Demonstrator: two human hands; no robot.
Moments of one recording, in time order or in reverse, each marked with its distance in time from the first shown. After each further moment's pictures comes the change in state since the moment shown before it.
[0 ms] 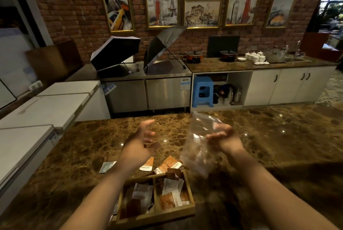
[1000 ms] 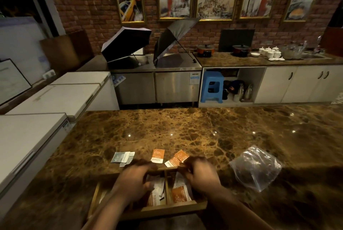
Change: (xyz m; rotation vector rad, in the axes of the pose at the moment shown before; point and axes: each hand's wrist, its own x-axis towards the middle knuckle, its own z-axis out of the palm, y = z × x) left_hand -0.076 -0.079 0.011 0.450 -0.294 -0.147; right_hand -0.056 0.076 0.107 -1.062 -0.311 -0.281
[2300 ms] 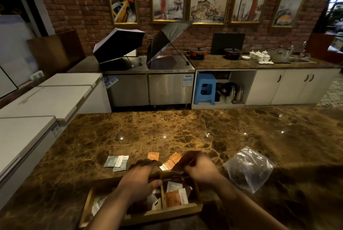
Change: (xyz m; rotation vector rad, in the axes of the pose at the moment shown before) left_hand 0.014 0.029 -0.008 -0.083 -0.085 0.041; right_hand 0.001 0.007 -0.036 0.432 -0.109 0.091
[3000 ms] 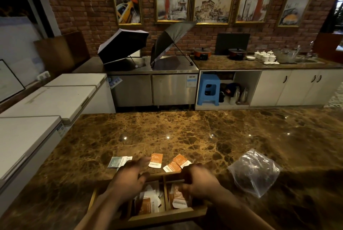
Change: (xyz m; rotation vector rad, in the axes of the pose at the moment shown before) left_hand 0.002 -0.039 -0.003 -0.029 0.134 -0.068; right_hand -0.007 -0.003 0.021 -0.378 -0.103 -0.047
